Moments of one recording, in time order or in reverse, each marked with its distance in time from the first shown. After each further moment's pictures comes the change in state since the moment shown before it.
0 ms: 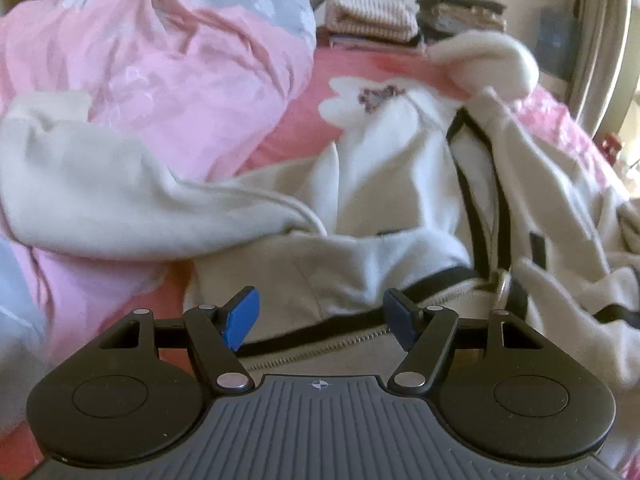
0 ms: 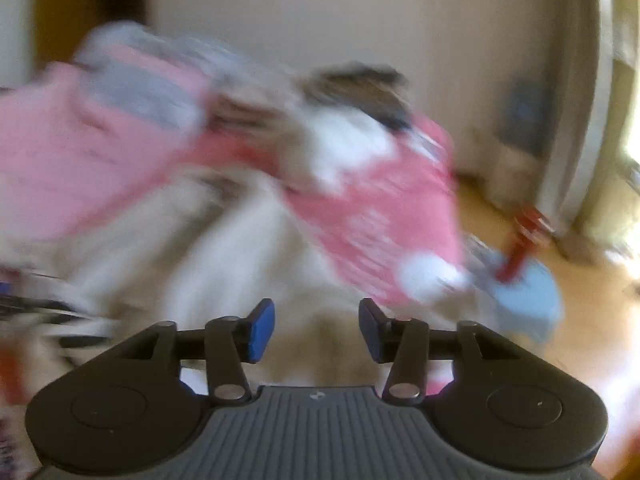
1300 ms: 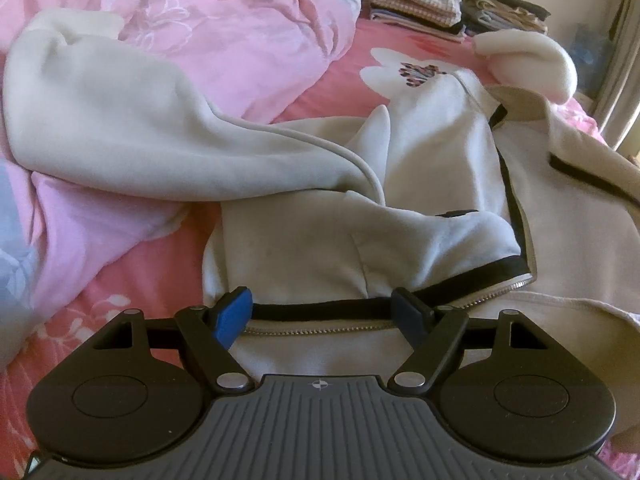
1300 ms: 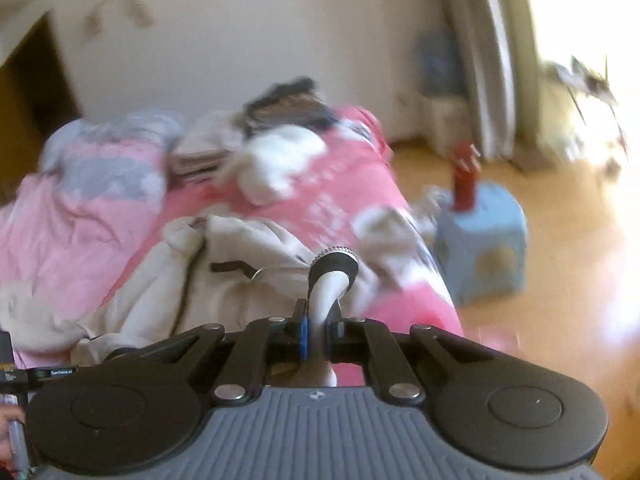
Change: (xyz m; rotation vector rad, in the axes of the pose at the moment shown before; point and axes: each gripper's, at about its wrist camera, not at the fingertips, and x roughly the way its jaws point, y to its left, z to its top) left arm 0.014 0.034 -0.015 -0.119 0.071 -0.009; right arm -0.111 -0.041 -0.062 0.471 0.002 -0.142
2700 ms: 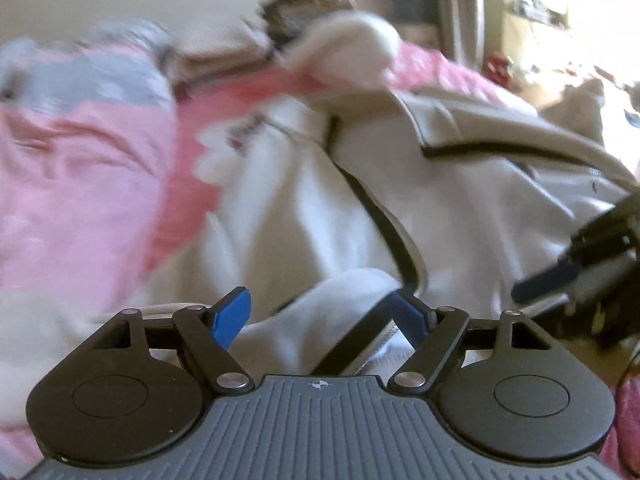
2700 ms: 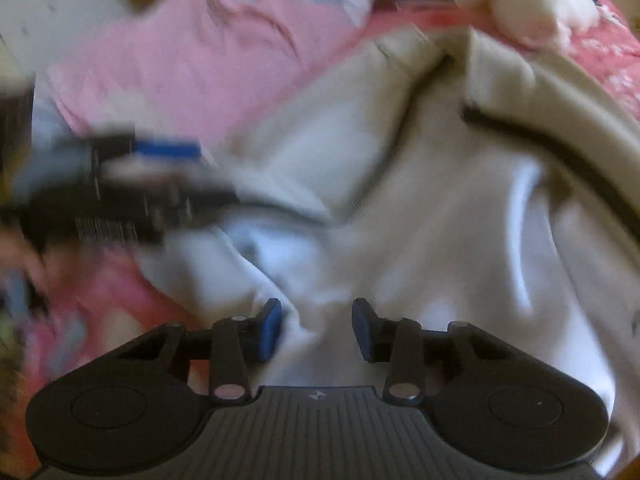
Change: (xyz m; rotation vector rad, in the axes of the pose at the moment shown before) left arm 0.012 -0.090 0.031 0.609 -0.066 -0.196; right arm 0.174 0.166 -0.083 -0.379 0.447 0.475
